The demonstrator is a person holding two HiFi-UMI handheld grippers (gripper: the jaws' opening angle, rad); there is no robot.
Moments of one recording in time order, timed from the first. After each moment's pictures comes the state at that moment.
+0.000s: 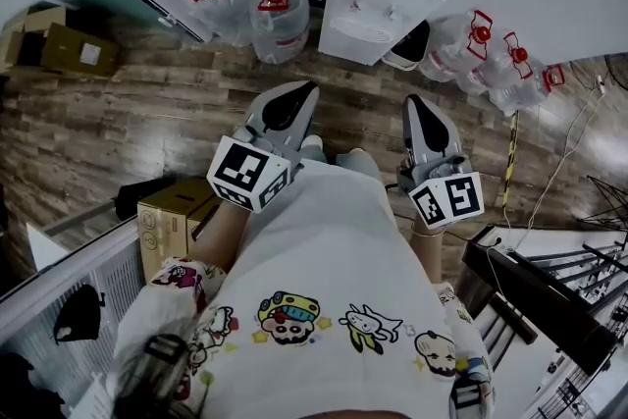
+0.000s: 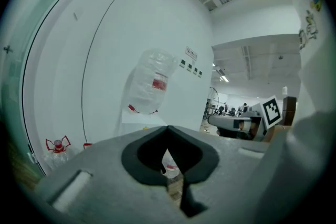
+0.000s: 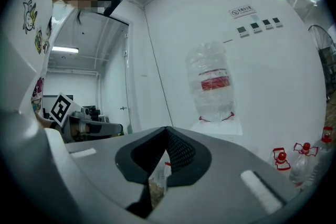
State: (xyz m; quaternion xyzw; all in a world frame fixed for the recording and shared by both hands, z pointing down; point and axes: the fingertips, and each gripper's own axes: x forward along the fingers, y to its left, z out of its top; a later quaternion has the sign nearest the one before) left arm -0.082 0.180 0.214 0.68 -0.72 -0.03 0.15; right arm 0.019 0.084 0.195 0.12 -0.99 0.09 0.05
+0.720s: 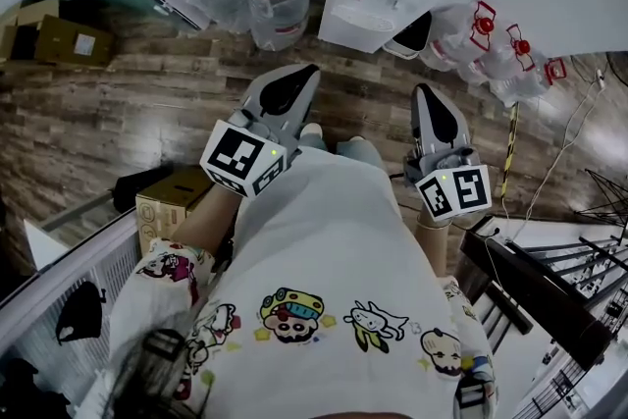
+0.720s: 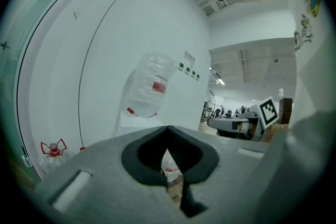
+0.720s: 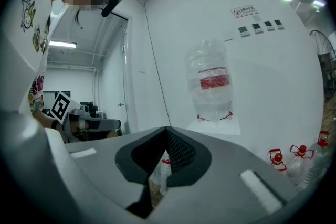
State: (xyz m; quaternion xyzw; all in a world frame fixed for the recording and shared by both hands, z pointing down) left arm -0.100 0.178 0.213 0.70 -0.70 -0.04 0.13; right arm 0.010 0.077 0.199 0.13 -0.99 0.08 0.07
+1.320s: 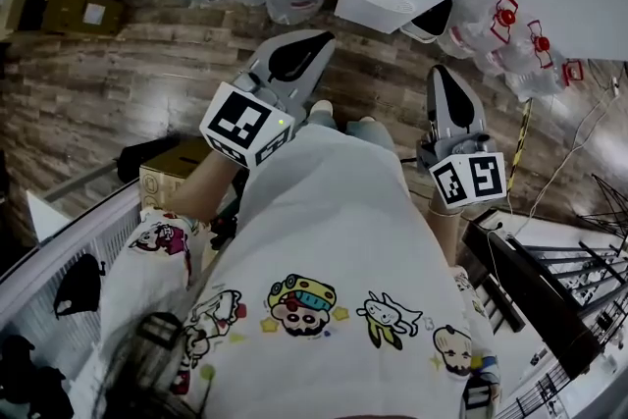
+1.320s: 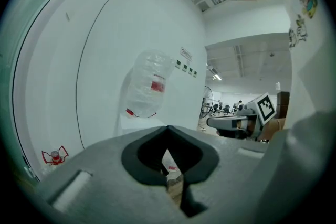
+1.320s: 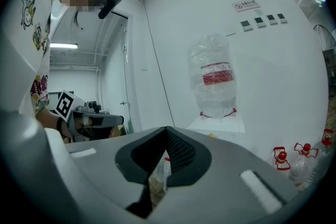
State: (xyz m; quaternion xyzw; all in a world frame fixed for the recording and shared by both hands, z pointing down) left arm -0.110 0.173 0.211 0.71 -0.70 -0.01 0.12; right arm 0.000 0.077 0.207 0.11 -0.99 0.08 0.08
